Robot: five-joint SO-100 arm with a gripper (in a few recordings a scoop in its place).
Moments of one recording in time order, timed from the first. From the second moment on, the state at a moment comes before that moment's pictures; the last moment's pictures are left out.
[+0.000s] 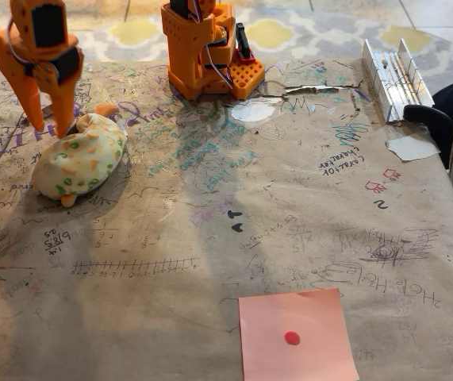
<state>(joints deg) 56.9 98.7 126.4 54.1 -126.2</state>
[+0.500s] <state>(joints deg) 50.4 114.3 153.3 30.8 -127.4</state>
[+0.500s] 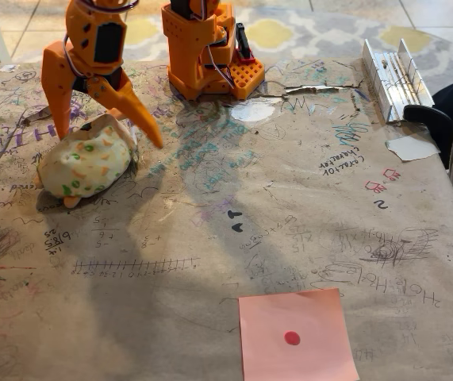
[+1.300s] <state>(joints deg) 39.3 108.5 121.8 62.1 -88.3</state>
